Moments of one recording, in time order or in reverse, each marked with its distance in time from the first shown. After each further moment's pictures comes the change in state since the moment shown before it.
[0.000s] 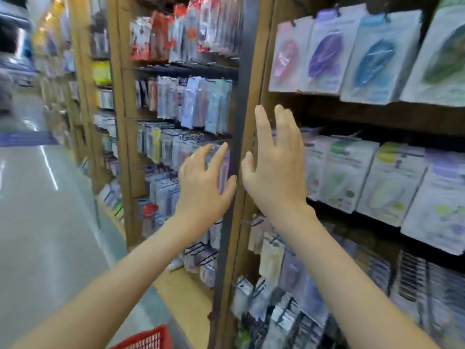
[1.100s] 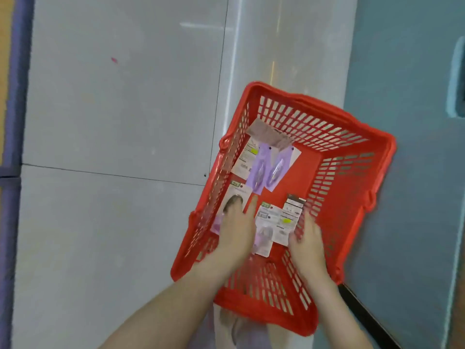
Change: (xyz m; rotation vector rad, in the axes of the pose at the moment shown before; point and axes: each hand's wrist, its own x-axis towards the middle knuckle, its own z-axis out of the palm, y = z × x) left_hand -0.811 -0.519 0.337 0.242 -0.995 -1.547; right_hand -0.869 -0.099 0.658 0.353 -1.913 0.555
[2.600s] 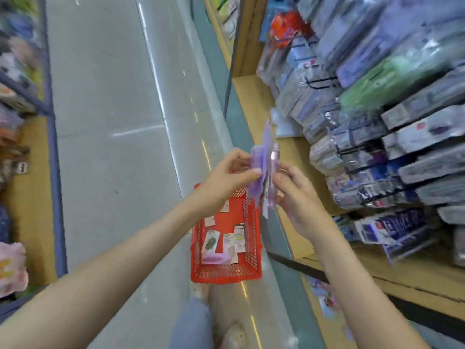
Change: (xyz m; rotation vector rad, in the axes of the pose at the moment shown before) left_hand -0.291 0.261 -0.499 -0.972 -0.361 0.550; right_hand -0.398 -0.302 -0.405 1.058 0.098 -0.372
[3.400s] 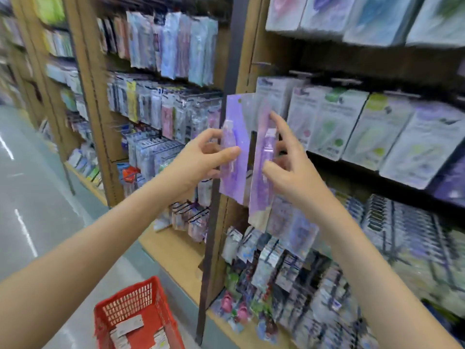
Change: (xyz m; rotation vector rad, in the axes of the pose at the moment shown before) left_hand -0.373 0.190 0.329 0.229 -0.538 0.578; right_hand -0.562 -0.167 -0.107 -0.649 0.630 -0.812
